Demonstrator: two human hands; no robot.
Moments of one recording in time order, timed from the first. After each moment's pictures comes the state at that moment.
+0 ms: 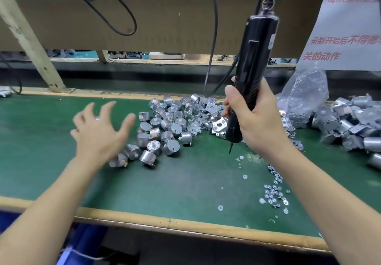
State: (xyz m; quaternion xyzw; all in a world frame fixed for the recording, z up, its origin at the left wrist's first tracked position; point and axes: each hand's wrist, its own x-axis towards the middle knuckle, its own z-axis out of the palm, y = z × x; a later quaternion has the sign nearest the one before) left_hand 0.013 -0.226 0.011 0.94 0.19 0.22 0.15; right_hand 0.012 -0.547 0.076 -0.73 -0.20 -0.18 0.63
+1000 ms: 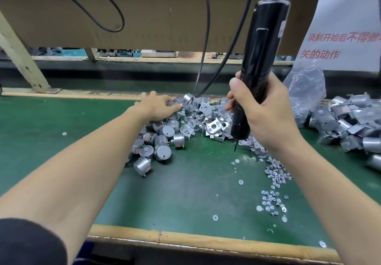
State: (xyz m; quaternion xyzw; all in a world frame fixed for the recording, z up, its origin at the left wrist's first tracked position) left_hand 0.168 -0.301 0.023 1.00 0.01 -0.05 0.05; right_hand 0.029 -0.566 0.082 -0.73 -0.19 -0.18 0.64
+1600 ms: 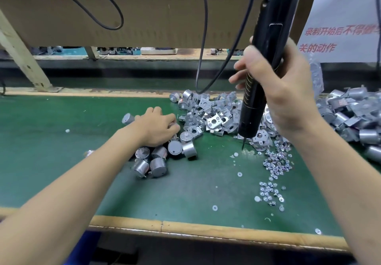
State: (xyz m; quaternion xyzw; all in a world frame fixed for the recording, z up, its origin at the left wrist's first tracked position) left_hand 0.078 -0.320 0.021 0.99 -0.06 -0.07 0.04; right_hand 0.015 -0.574 0.118 -0.67 -0.23 -0.21 0.67
